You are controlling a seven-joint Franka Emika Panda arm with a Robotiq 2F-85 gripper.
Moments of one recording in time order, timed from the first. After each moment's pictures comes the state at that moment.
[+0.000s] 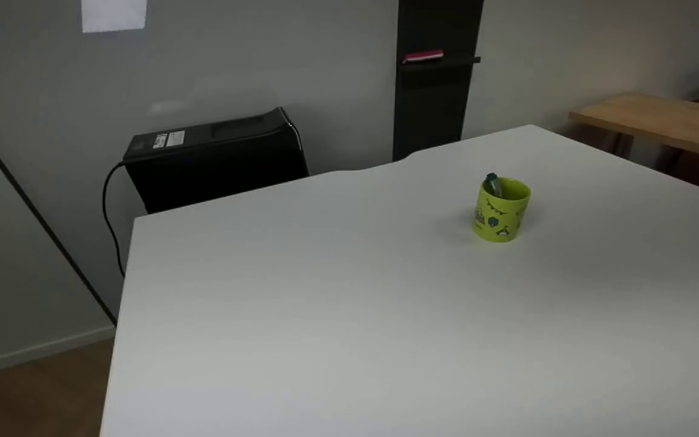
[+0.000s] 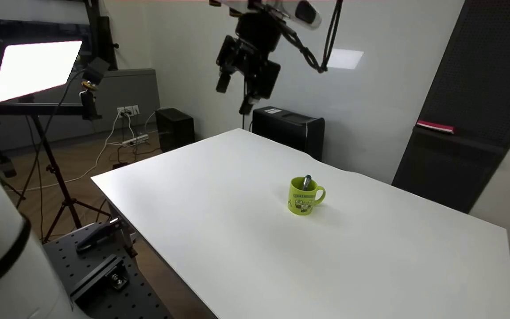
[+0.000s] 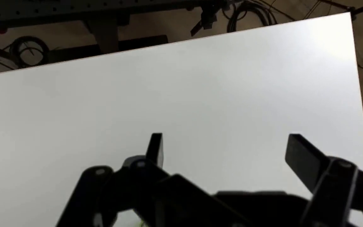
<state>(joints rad) -0.02 -0.33 -0.04 -2.34 0.27 1.77 0.04</state>
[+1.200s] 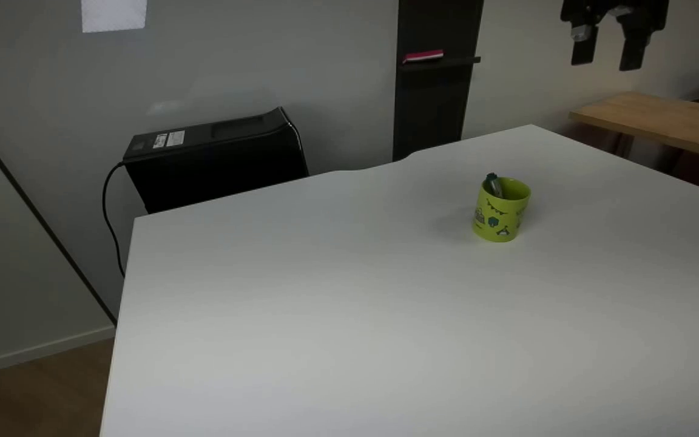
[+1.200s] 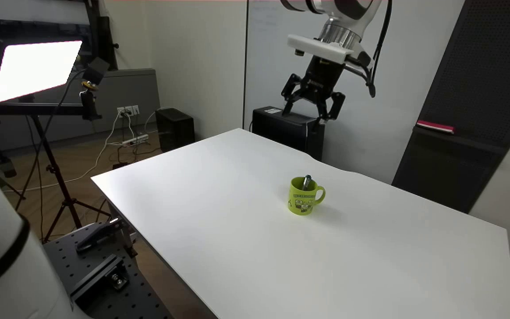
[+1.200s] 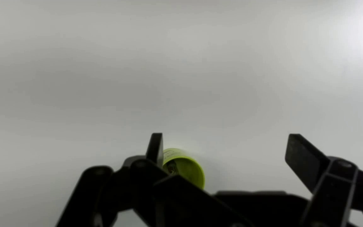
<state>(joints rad) -0.05 0.33 -0.04 -1.70 0.16 1.71 -0.11</state>
